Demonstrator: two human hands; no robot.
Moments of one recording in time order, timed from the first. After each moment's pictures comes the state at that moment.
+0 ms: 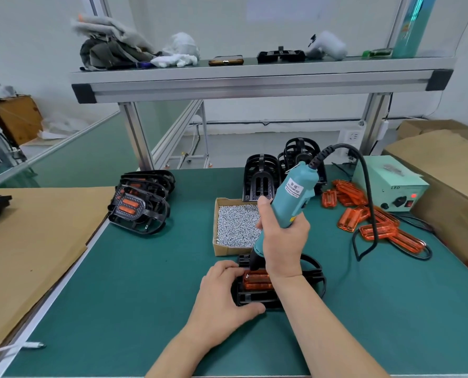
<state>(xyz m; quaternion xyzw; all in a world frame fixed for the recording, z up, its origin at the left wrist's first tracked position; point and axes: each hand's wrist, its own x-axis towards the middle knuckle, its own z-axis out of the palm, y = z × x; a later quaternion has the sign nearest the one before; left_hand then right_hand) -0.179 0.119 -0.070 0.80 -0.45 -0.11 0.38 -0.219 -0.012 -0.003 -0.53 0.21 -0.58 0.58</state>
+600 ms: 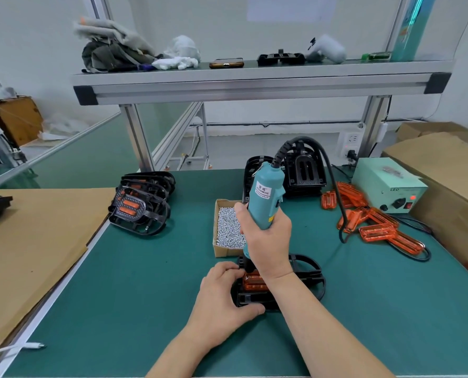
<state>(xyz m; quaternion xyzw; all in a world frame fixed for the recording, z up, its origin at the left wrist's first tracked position) -0.180 0.120 -0.068 0.81 -0.44 -0.12 0.38 -0.214 0.001 0.005 -0.63 0.16 -0.53 0.54</state>
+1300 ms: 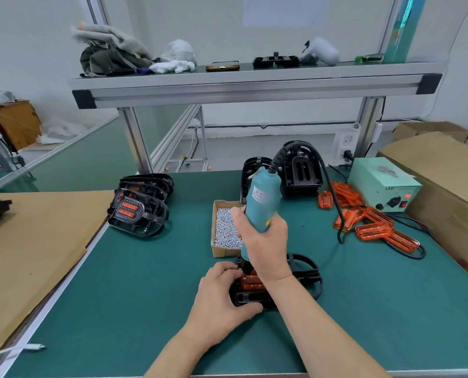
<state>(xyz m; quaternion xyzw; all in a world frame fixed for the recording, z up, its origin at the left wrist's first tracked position) -0.180 0.120 -0.069 0.81 -0.44 -0.11 0.38 -0.220 0.002 0.001 -0.61 0.15 -0.49 0.61</state>
